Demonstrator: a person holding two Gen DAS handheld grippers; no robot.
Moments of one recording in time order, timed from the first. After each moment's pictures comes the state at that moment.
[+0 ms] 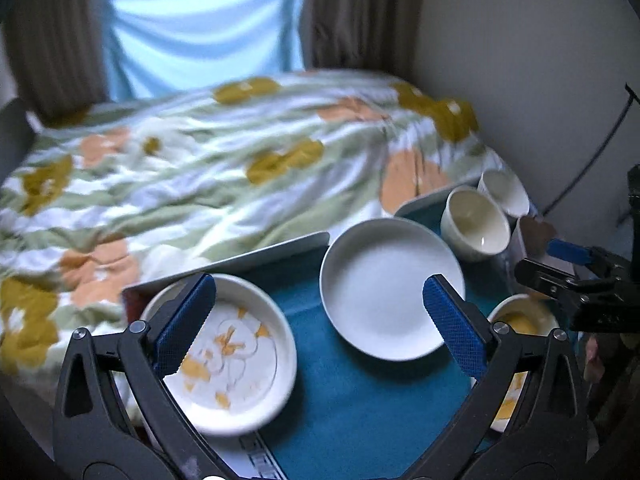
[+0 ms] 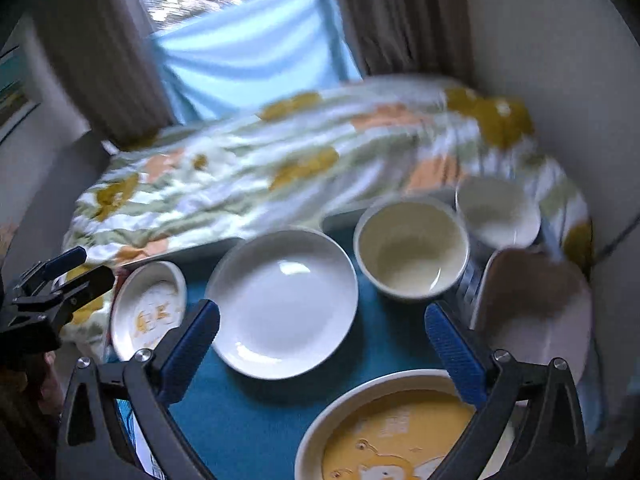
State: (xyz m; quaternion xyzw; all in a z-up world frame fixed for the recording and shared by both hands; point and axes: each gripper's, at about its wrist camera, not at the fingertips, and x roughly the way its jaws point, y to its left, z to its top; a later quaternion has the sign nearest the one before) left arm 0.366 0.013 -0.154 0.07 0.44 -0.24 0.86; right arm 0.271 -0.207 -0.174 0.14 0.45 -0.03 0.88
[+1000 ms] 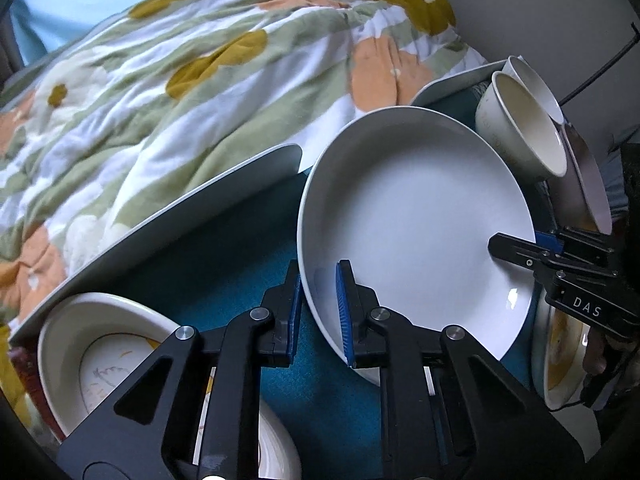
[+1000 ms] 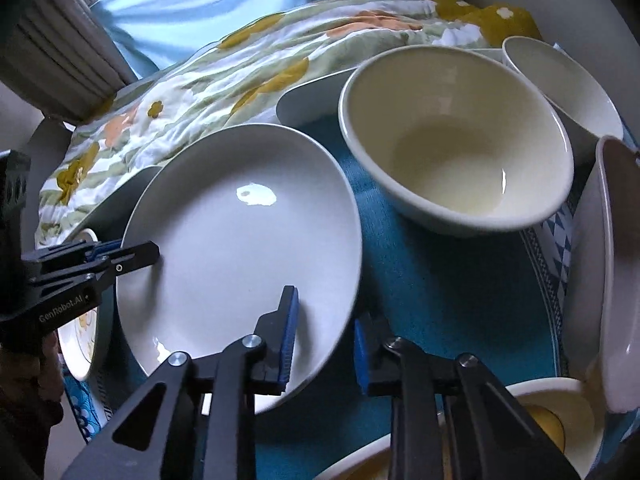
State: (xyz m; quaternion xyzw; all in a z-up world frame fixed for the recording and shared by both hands) left arm 0.430 -0.034 -0.287 0.12 0.56 -0.31 0.76; right arm 0.312 -0.202 -0.286 0.17 0.55 -0.05 0.82
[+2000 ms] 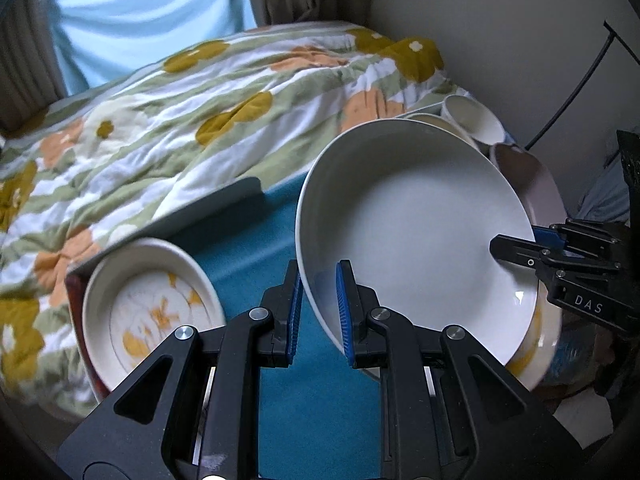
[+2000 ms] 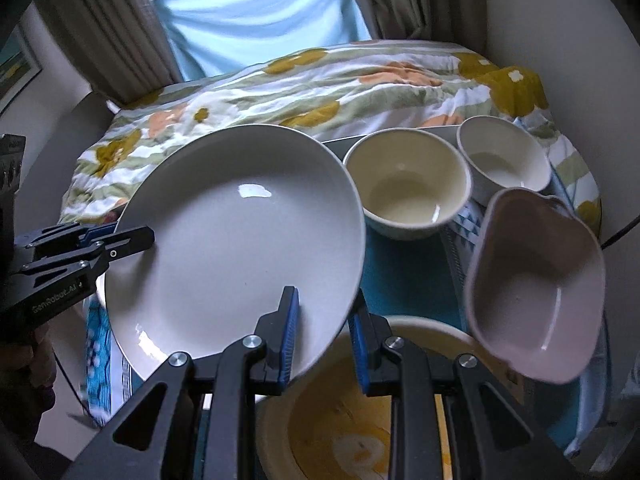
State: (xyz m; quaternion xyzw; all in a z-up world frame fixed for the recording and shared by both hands) left arm 0.312 -0.042 -0.181 0.11 0.48 -0.26 0.83; right arm 0.237 -0.216 -0.200 0.11 0.50 0.01 0.86
